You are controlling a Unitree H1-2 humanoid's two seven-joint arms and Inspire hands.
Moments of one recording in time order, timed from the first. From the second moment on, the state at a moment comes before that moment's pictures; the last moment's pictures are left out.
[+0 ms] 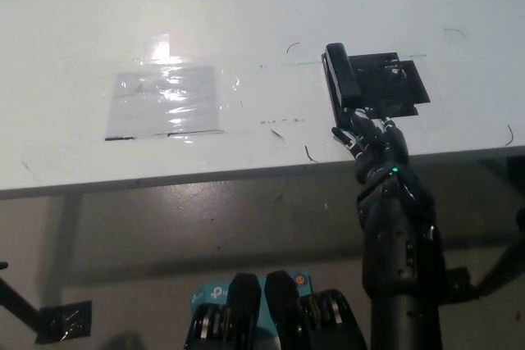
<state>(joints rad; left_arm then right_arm) 0.00 0.26 0.40 -0.04 -0.11 0.31 0.04 -0.74 0.31 -0.46 0.40 0.34 0.42 -0.46</state>
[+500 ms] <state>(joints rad) 0.02 0.25 0.40 -0.05 -0.11 0.31 0.04 -0.83 0.28 -0.46 0.48 0.35 0.39 -0.49</state>
